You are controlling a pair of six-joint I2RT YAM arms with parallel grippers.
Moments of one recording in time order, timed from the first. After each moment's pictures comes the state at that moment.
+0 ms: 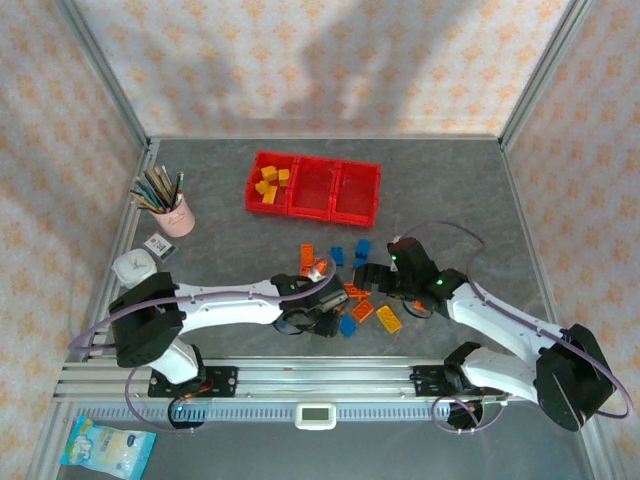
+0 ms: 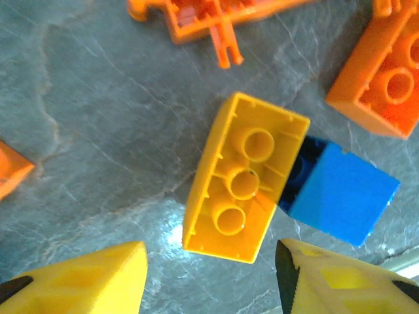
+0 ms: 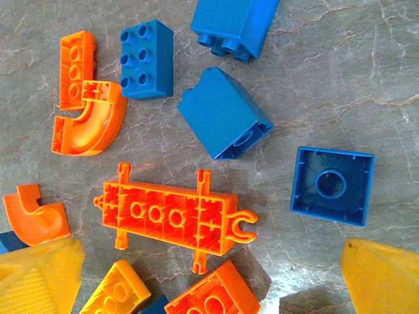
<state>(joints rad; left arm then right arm) -1.11 1.57 0.93 -0.64 -0.05 -0.87 0.62 1.08 0.56 -0.39 -0.12 0.72</state>
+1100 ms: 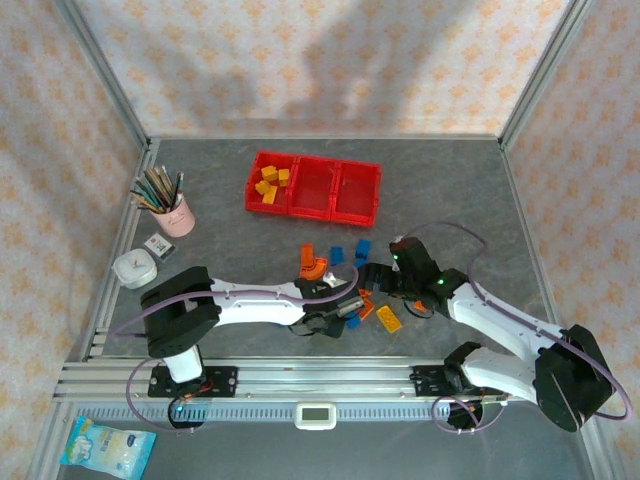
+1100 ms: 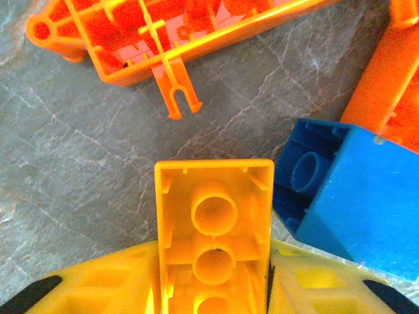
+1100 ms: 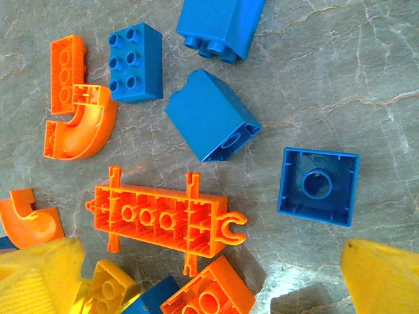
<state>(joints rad) -1.13 1.73 1.00 -0.59 -0.14 -0.83 0.60 1.08 0.55 -0.39 -0.12 0.72</state>
